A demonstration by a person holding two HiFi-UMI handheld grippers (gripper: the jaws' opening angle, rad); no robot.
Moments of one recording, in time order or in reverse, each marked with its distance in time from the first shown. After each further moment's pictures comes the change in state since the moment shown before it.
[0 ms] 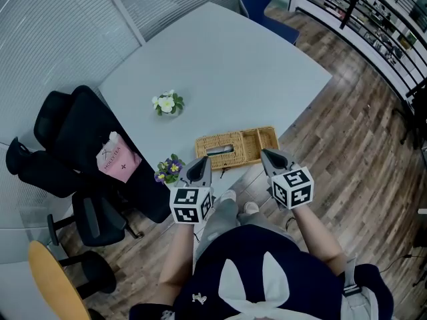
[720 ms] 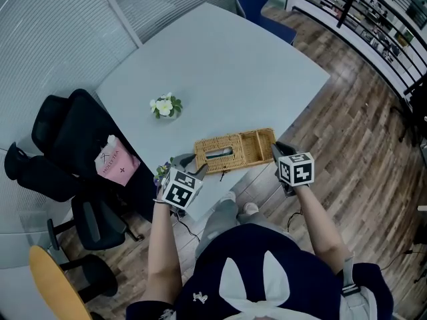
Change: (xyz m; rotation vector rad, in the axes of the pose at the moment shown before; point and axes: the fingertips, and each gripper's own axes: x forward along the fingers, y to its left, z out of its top) left arm 0.030 0.035 -0.048 0.424 0.393 -0.165; right arm 0.032 -0.090 -0.049 0.103 0.169 -0.162
